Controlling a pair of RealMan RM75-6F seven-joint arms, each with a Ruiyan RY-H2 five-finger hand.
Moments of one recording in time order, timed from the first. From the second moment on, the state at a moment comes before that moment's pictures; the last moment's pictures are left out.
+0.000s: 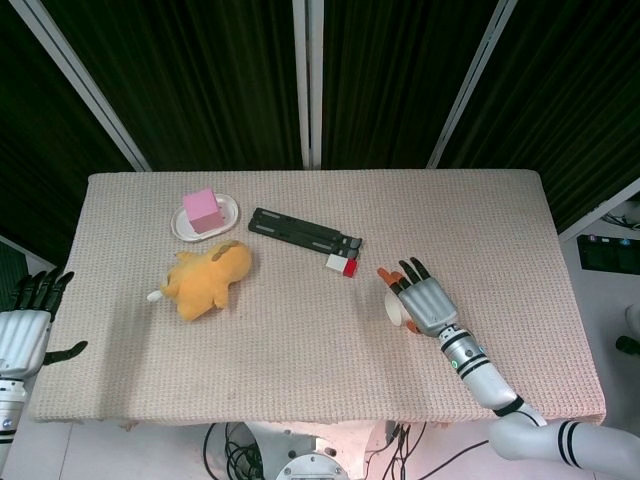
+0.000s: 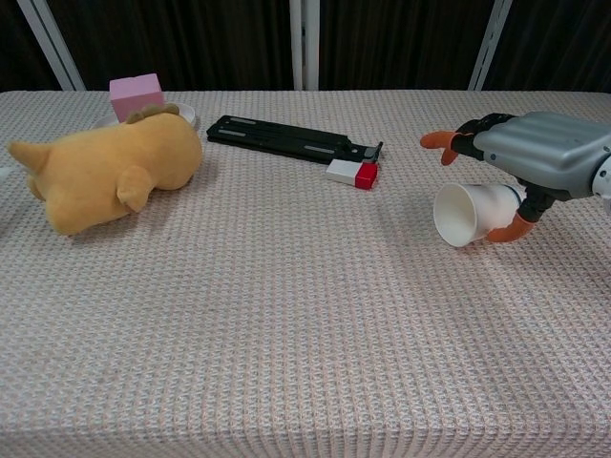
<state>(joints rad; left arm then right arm) -0.15 -1.09 -0.06 -1.58 1.45 1.41 0.04 0.62 -1.45 0.10 -1.58 -1.20 0.97 -0.58</state>
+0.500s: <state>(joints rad) -0.15 -1.09 -0.05 -1.58 1.45 1.41 0.04 0.63 -1.49 0.08 -1.53 -1.22 0.99 -0.58</state>
